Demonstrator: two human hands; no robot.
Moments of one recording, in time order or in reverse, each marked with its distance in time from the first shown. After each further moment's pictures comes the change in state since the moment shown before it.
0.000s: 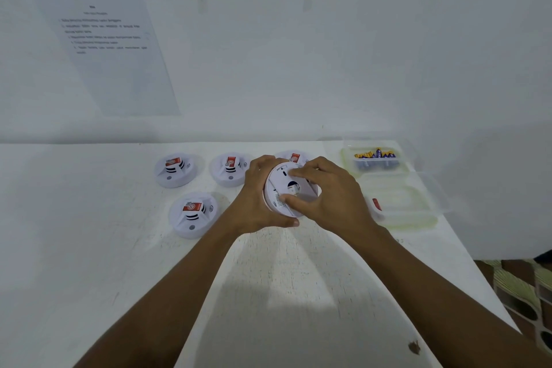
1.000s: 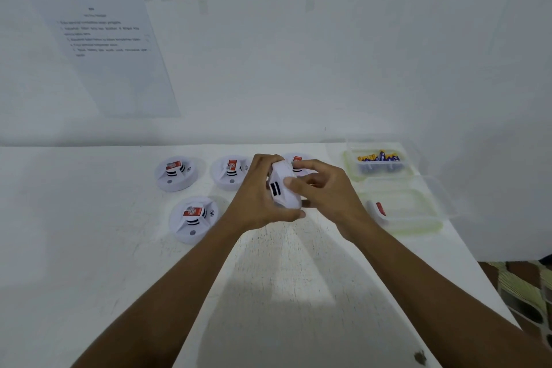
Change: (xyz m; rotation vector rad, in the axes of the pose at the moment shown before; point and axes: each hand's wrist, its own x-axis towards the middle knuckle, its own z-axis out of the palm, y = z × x) left_hand 0.012 0.010 -0.006 0.098 0.107 -0.009; right_hand 0.017 0.001 0.004 0.820 -0.123 0.436
